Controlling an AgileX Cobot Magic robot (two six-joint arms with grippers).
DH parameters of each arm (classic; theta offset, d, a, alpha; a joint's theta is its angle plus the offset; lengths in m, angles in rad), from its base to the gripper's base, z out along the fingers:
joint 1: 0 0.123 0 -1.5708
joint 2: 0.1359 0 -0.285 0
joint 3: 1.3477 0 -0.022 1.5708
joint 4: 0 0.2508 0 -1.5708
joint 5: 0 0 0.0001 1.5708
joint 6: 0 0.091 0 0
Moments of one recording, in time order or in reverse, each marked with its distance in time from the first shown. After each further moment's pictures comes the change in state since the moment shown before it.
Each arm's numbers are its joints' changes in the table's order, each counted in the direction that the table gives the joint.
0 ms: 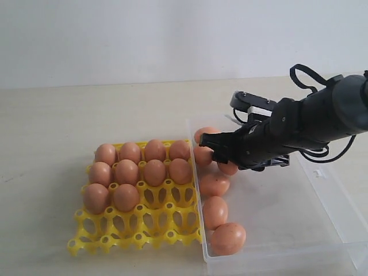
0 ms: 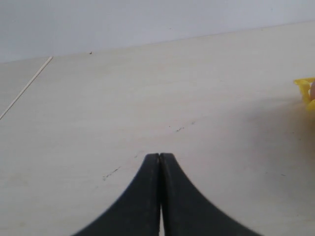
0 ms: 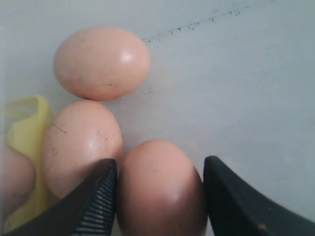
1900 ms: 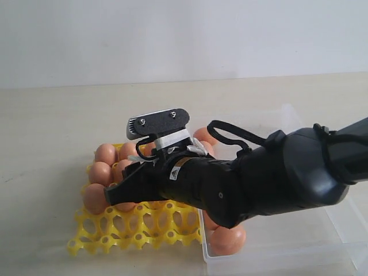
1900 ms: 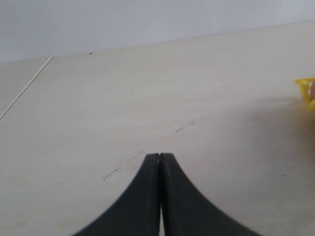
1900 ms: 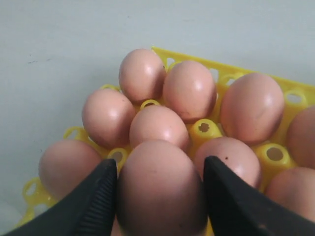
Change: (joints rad) left arm 0.000 0.000 0.000 0.000 0.000 0.000; right arm 0.464 -0.078 0.079 0.003 -0.364 -0.206
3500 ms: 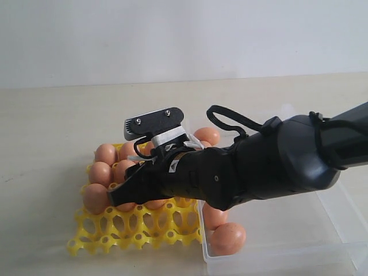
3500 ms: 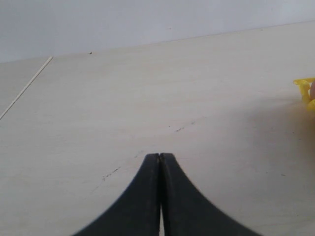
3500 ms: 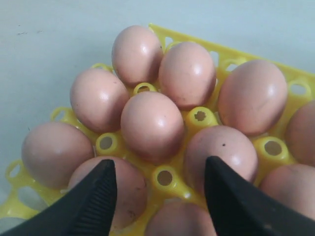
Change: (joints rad) left arm 0.000 0.000 0.000 0.000 0.000 0.000; right arm -0.033 0.018 -0.051 0.007 0.129 -0.081
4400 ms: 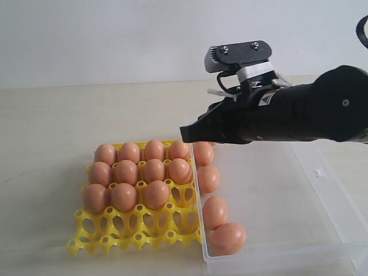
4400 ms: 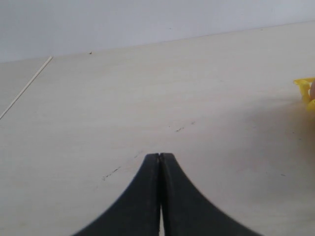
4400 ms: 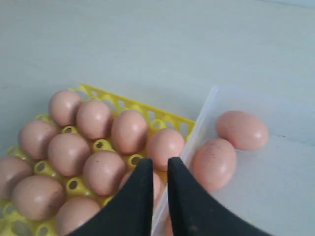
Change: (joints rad) left arm 0.000 0.000 0.000 0.000 0.000 0.000; right arm -0.260 -0.367 0.116 -0.002 0.201 -0.119
